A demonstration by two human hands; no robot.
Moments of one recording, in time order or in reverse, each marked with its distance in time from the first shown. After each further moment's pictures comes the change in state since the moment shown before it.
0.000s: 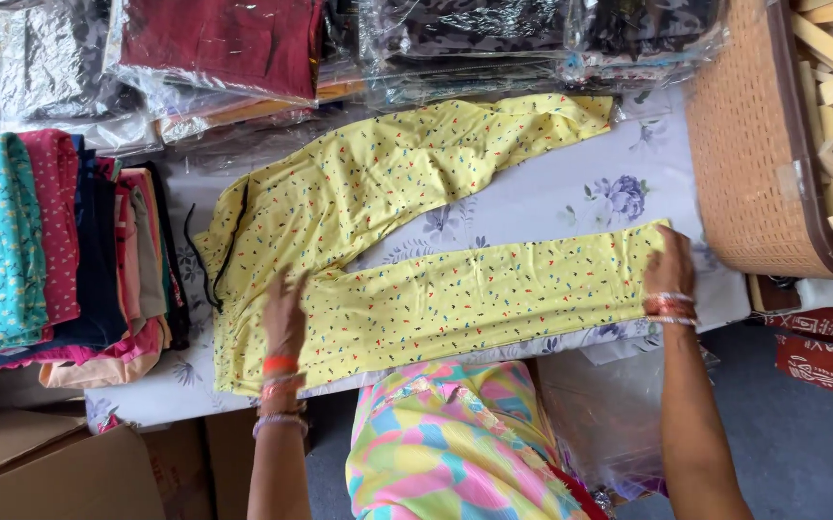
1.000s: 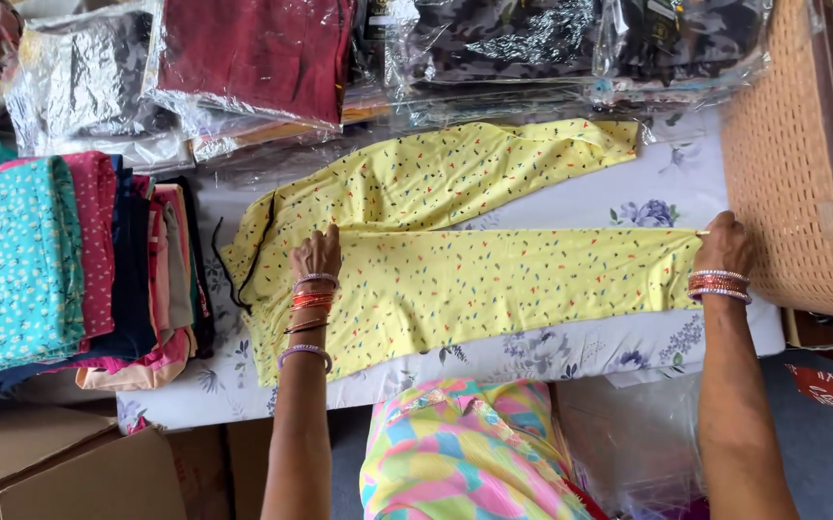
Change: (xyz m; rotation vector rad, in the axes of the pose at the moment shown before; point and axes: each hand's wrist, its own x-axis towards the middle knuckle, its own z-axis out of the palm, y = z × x) left_hand 0.138 0.038 0.032 0.516 -0.264 0.056; right_hand 0.094 0.056 0.031 -0.330 -0.137 0.098
